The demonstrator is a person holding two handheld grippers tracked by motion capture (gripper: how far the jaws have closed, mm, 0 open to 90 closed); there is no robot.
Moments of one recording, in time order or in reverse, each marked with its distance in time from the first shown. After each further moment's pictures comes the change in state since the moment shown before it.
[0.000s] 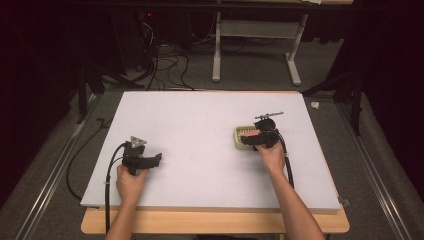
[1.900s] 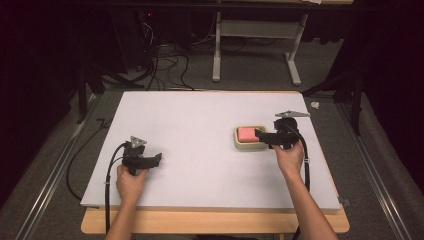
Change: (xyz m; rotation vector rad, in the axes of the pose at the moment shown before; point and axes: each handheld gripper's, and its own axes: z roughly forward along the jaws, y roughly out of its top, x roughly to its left) left arm 0.000 0.000 0.000 0.000 0.000 0.000; right arm -0.018 -0.009 -0.067 -0.217 0.011 -0.019
